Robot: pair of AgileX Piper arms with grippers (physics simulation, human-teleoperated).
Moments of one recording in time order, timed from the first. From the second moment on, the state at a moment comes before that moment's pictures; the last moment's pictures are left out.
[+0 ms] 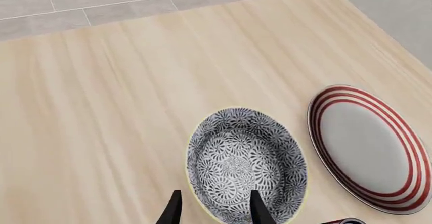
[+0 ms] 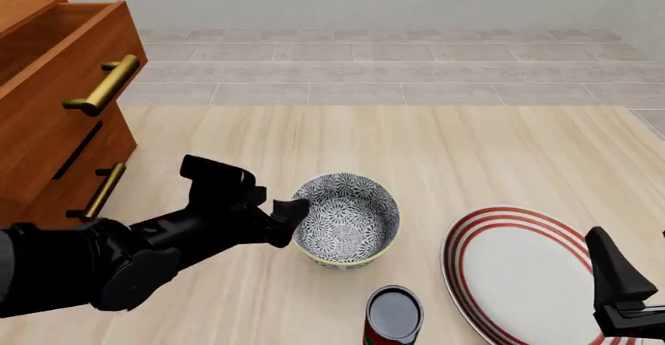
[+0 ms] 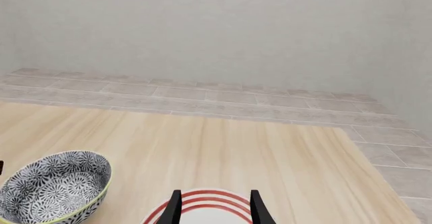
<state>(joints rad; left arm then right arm) -0.65 1.44 -0.51 -0.39 -0.24 0.04 0.02 0.00 0.00 -0.07</state>
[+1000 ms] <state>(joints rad) -0.64 1.65 -0.54 -0.48 -0.28 0.04 0.02 0.00 0.00 -0.08</state>
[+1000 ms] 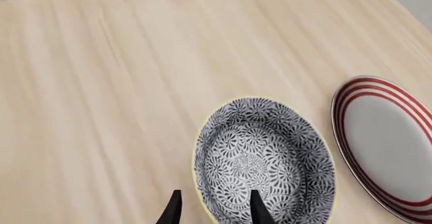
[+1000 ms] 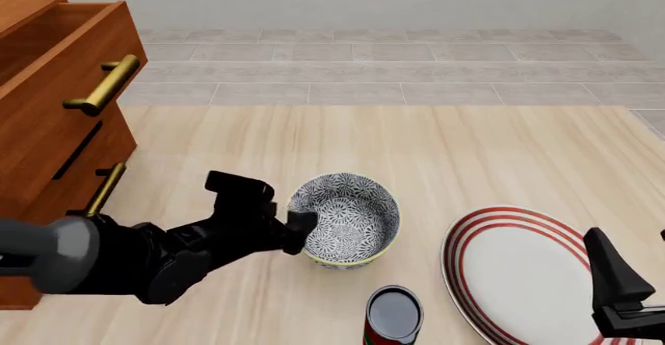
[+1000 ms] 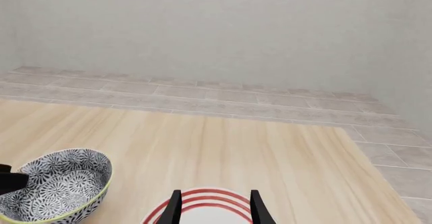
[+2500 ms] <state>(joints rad) -0.66 1.78 -0.61 -0.53 -0.37 0.03 0.01 0.00 0.01 -0.07</state>
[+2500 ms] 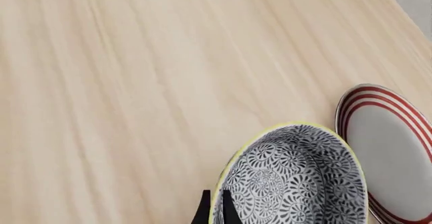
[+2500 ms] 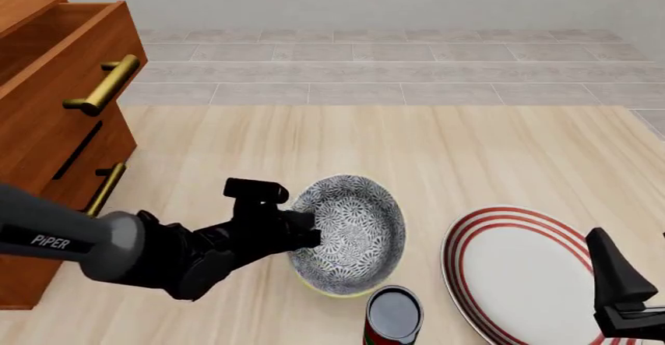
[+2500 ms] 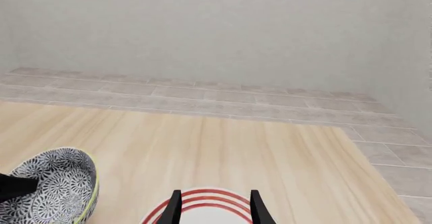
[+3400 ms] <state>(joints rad) -0.63 1.57 -0.61 -0.40 -0.36 0.03 0.01 0.00 0.01 -0.07</state>
